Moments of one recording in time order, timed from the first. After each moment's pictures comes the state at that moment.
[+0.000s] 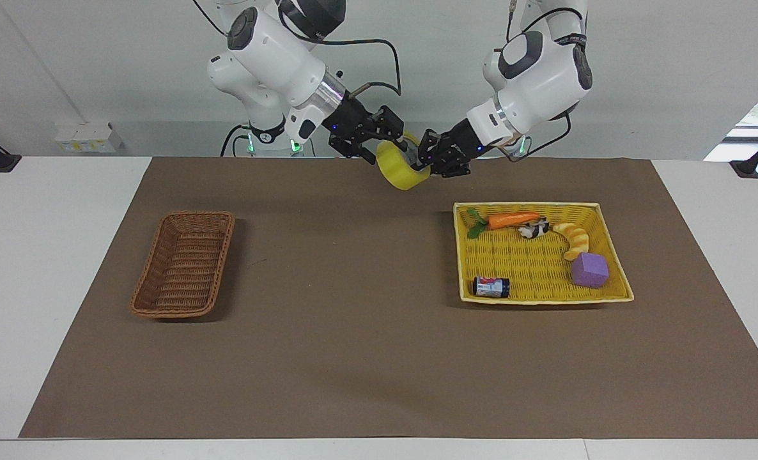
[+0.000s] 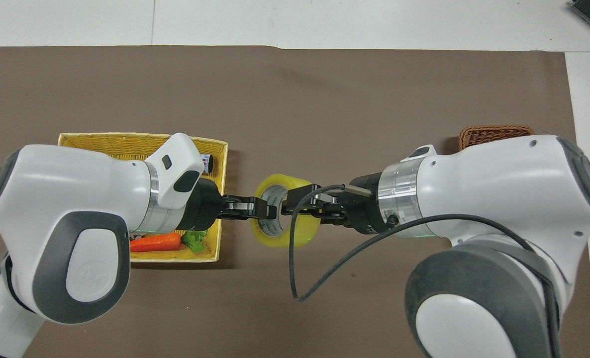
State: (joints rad) left arm -0.32 -0.10 -0.15 -2.01 -0.83 2.04 -0.01; right arm 0.49 -0.07 -0.04 -1.87 0.71 2.00 0.39
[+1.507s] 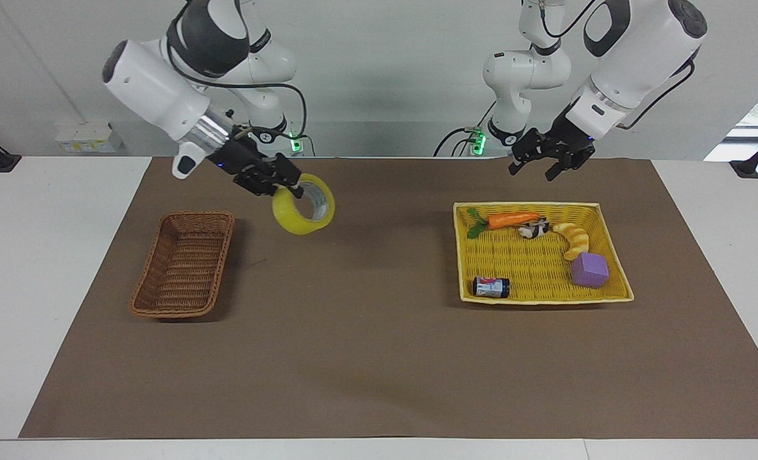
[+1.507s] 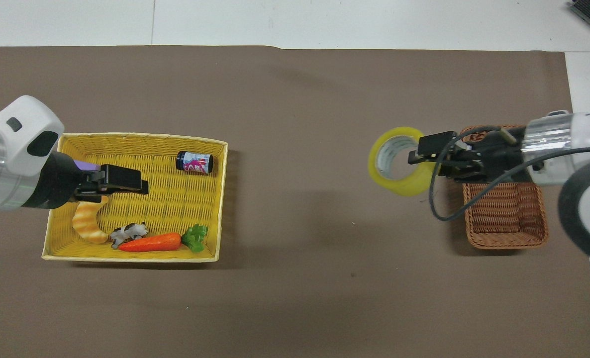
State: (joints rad) left arm -0.03 -0.14 -0.13 -1.84 -0.27 1.72 -0.17; right arm 0.06 -0.05 -0.06 -1.89 0.68 1.90 0.15
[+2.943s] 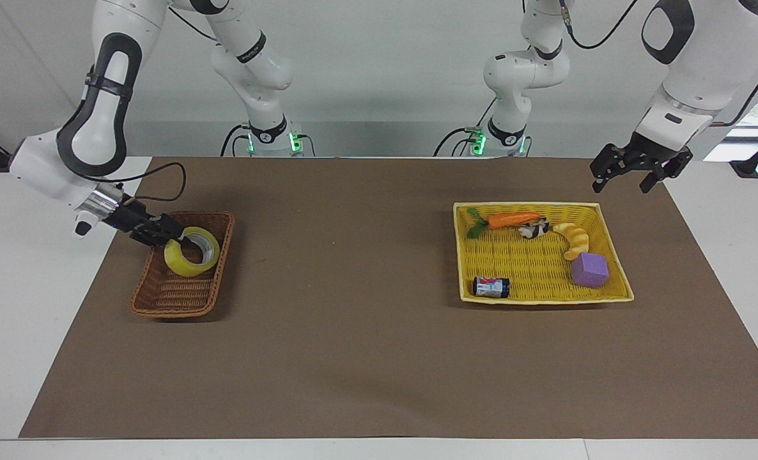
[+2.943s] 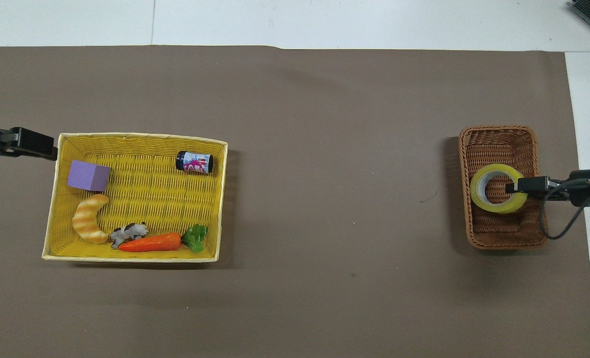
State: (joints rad) left arm 0.08 0.03 -0.13 -1.55 0.00 1.60 0.01; right arm -0.38 0.22 -0.06 -2.01 0.64 1.92 -0.60
